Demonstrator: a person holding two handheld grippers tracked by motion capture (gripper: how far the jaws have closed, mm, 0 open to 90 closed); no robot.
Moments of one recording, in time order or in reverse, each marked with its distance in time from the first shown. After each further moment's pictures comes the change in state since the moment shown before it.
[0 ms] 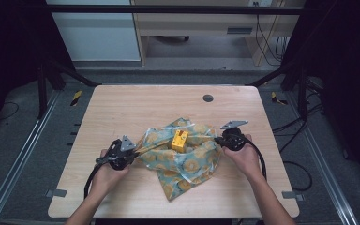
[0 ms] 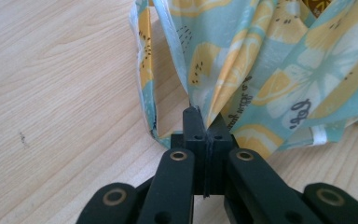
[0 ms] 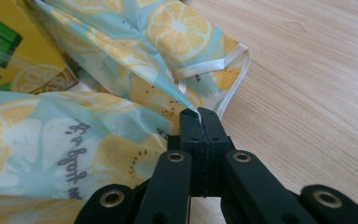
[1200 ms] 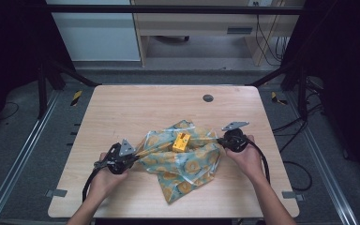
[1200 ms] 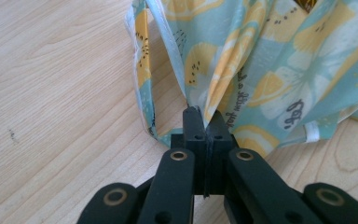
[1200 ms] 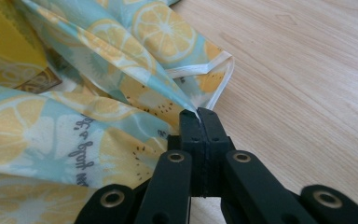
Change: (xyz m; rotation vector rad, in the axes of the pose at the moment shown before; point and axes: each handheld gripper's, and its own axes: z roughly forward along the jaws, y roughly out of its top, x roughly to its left) left arm -0.009 -0.008 -0.008 -0.010 -0.023 0.037; right arm -0.001 -0.004 -0.006 0.025 -0.029 -0.038
